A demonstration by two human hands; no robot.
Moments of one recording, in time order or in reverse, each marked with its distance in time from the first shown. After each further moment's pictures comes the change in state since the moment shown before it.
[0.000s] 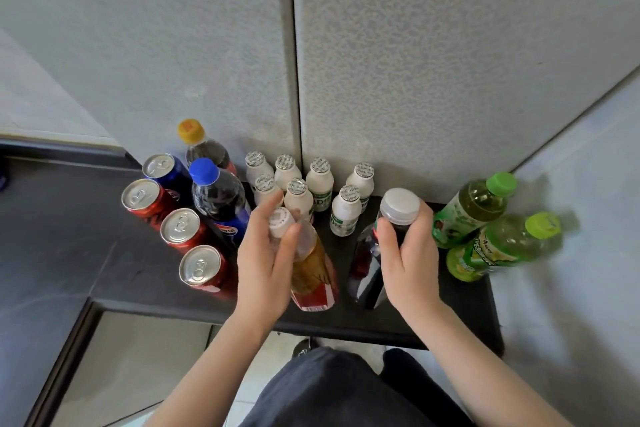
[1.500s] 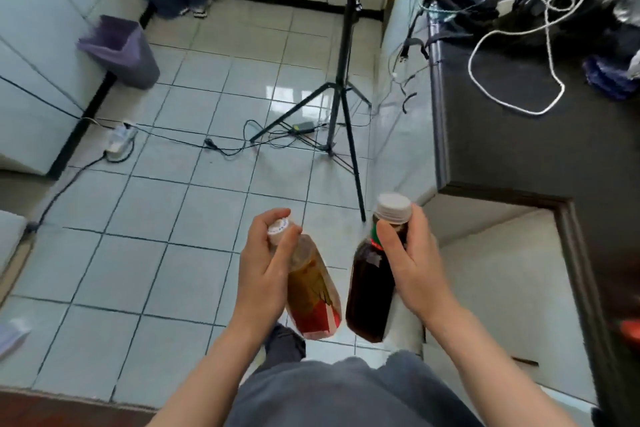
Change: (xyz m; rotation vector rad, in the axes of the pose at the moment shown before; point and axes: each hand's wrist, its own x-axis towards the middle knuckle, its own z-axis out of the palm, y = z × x) left_hand -0.517 -0.002 -0.208 -0.077 1.537 -0.567; right_hand -0.414 -0.195 0.139 0.335 -1.647 -0.658
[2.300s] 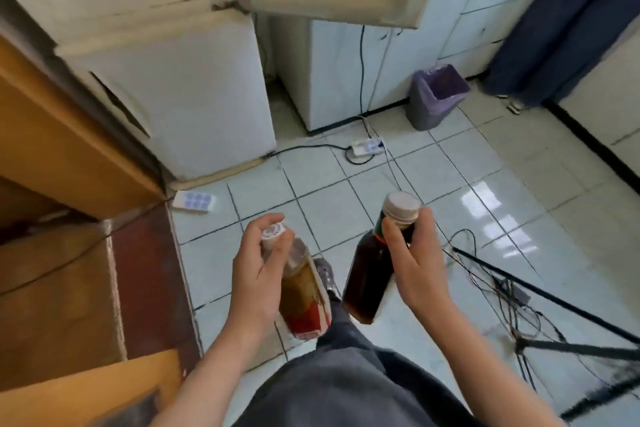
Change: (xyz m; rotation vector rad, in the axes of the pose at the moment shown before) left_hand 0.086 -0.043 -0.398 -0.212 0.998 -0.138; right_hand 0.146 -0.205 0.477 0.057 -0.770 -0.395
